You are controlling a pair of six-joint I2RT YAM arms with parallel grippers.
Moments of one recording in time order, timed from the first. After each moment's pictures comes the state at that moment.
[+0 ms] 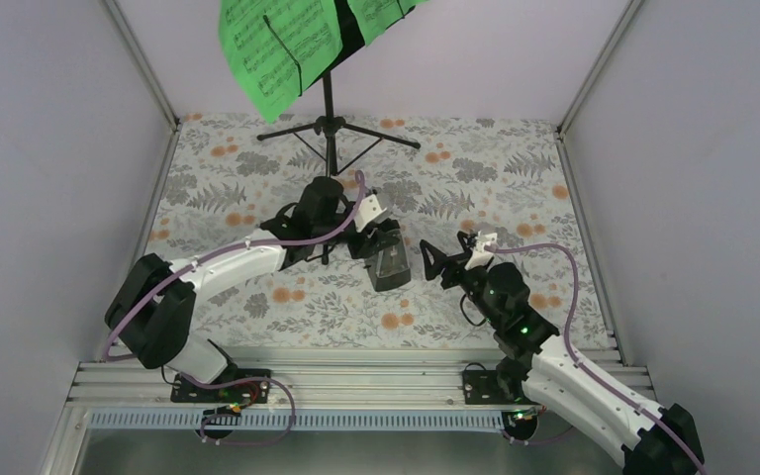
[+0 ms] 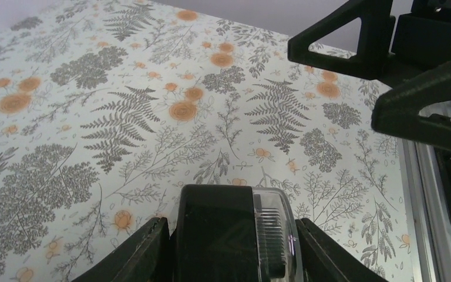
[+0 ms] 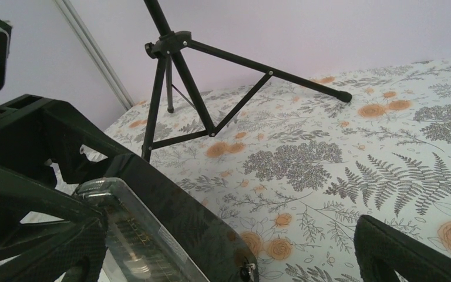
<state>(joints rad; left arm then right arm) -0.70 1.51 0.96 0.03 0.54 0.16 0.66 0.62 0.25 0.23 0.16 0.38</state>
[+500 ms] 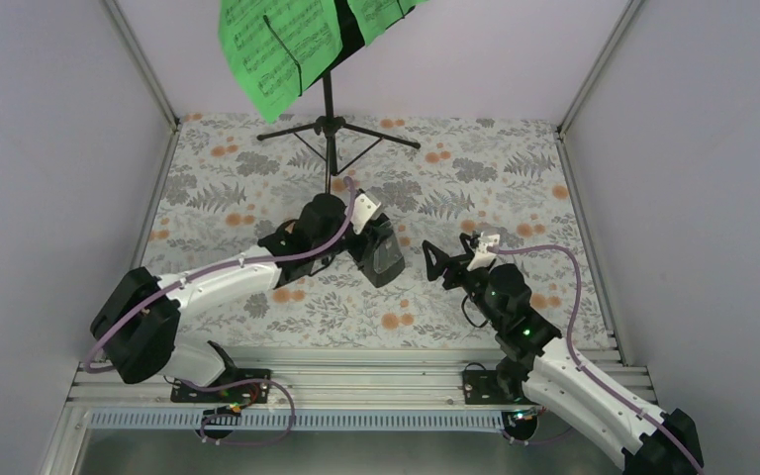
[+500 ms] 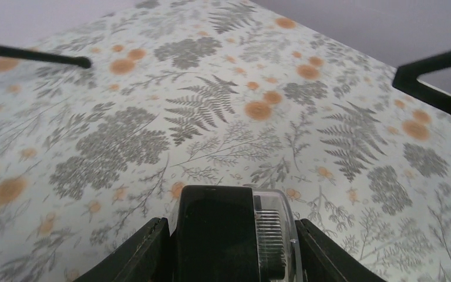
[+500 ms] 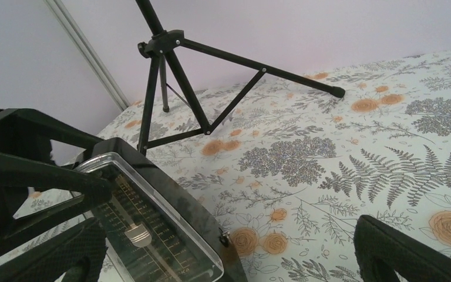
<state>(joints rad) -0.77 1.42 0.88 0.09 0.20 -0.02 0.65 0.58 0.25 0.19 0.17 0.39</state>
